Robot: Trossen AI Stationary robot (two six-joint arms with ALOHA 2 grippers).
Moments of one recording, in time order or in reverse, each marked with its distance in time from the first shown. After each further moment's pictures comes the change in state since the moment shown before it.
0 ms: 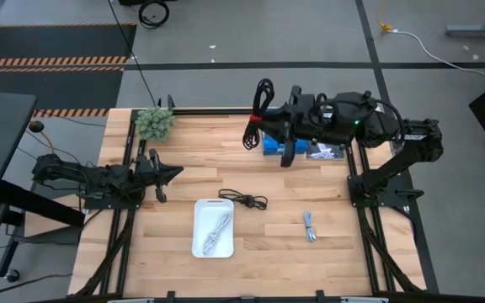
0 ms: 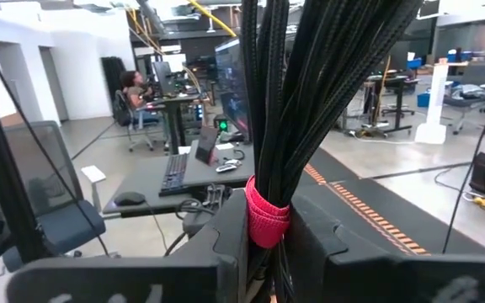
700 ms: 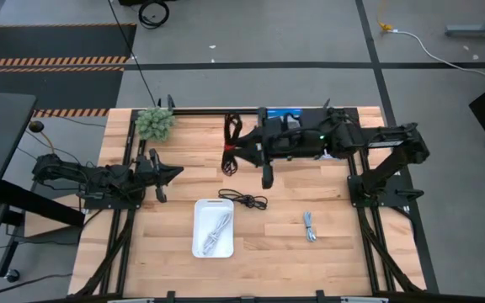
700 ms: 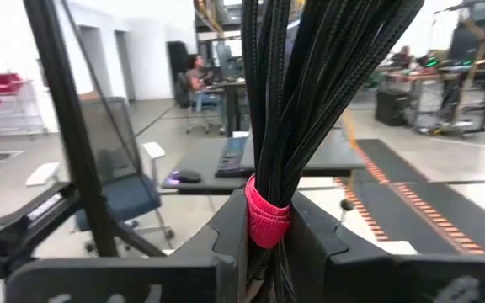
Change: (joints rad) left arm 0.000 0.000 0.000 -0.002 0.000 -0.001; right arm 0.011 0.142 -0.001 0.112 -0.208 0.002
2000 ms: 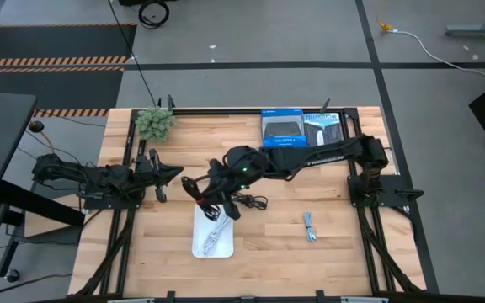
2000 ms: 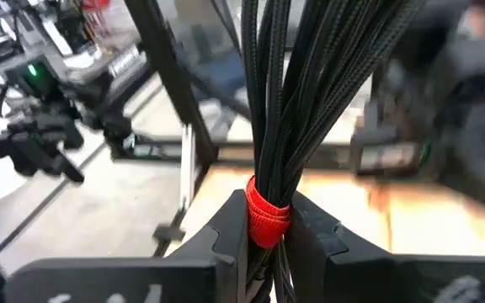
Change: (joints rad) left arm 0.000 0.000 0.000 0.001 0.001 0.000; right arm -0.044 0.373 0.000 0.006 -0.417 0.103
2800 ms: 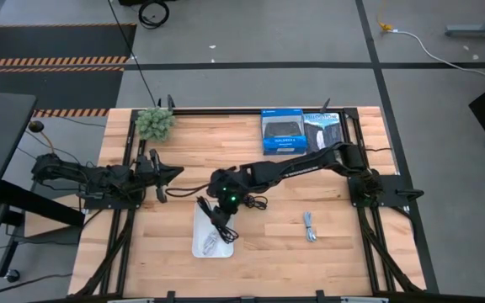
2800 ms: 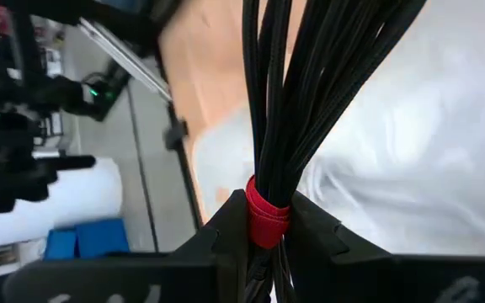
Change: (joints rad) left arm 0.000 0.016 0.000 -0.001 -0.001 -0.007; right arm -0.001 0.200 -0.008 -0.228 -0.147 0.682
